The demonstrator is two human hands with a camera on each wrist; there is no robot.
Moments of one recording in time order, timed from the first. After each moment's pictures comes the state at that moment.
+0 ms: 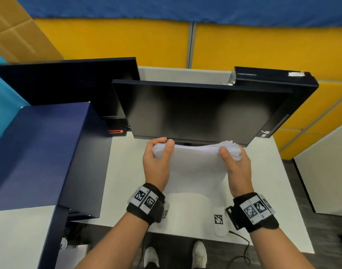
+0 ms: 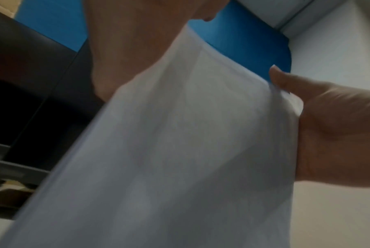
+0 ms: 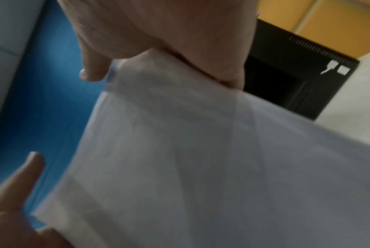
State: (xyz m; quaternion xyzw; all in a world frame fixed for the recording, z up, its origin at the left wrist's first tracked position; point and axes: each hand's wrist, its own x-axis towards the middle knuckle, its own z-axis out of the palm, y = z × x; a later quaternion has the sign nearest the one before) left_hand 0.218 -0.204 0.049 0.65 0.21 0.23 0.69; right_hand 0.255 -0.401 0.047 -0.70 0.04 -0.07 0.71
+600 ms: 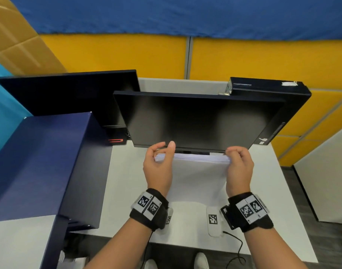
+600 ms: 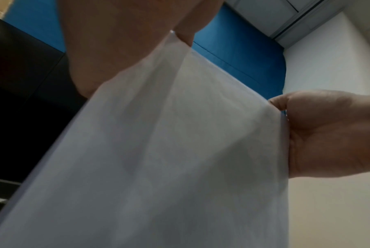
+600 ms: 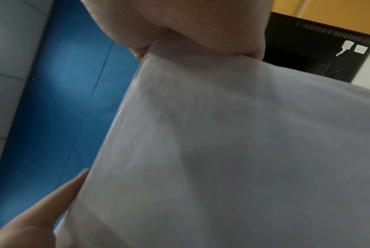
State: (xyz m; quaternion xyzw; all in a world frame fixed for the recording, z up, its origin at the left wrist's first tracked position) left_hand 0.225 -0.213 0.061 0.64 0.23 0.25 0.69; right_hand 0.268 -0.390 0.061 -0.68 0.11 -0.15 0.71
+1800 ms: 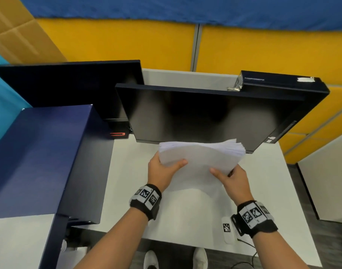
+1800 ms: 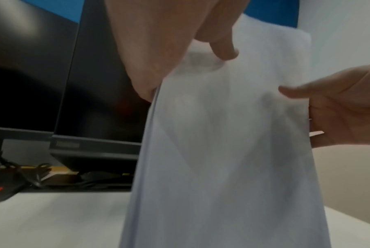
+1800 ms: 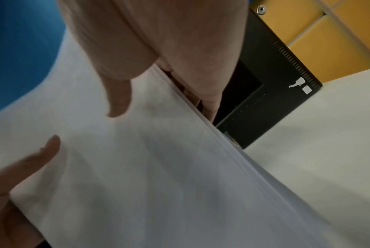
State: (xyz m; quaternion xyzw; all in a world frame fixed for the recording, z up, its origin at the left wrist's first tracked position) left_hand 0.243 -0.181 0.003 0.72 0.20 0.12 0.66; right_hand 0.273 -0.411 -0.004 -0.79 0.02 0.03 0.61
